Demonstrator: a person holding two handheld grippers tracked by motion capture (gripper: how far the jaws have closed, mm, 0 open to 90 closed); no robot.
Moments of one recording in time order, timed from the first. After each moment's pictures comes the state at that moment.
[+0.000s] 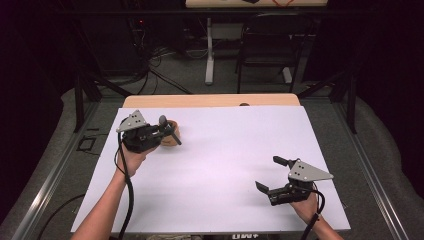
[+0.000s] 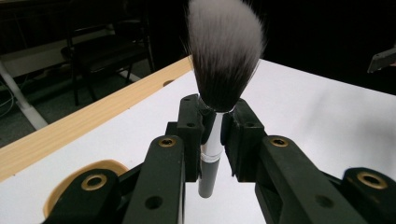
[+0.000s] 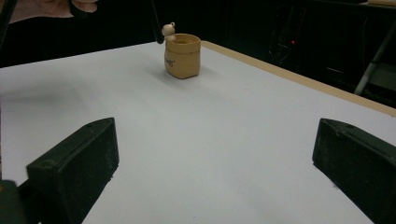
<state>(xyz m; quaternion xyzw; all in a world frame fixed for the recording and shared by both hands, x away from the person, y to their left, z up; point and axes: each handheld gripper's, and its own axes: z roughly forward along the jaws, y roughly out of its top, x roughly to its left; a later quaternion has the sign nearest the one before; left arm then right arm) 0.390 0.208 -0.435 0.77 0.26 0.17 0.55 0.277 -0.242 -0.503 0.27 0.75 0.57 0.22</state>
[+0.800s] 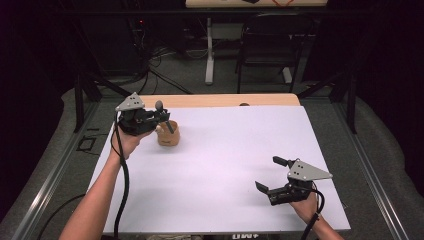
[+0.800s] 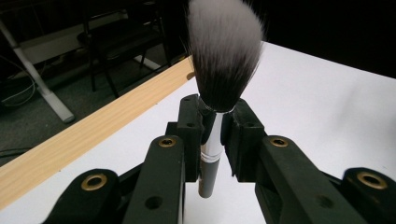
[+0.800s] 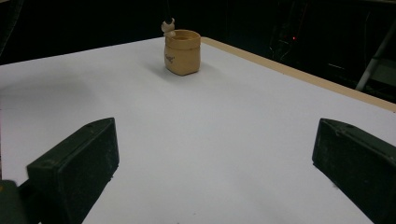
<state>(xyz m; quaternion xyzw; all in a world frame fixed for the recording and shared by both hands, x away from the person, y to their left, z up) 0.425 0.219 -0.409 0.80 0.28 0.18 0.50 0.278 -0.242 -0.503 0.27 0.75 0.56 0.22</state>
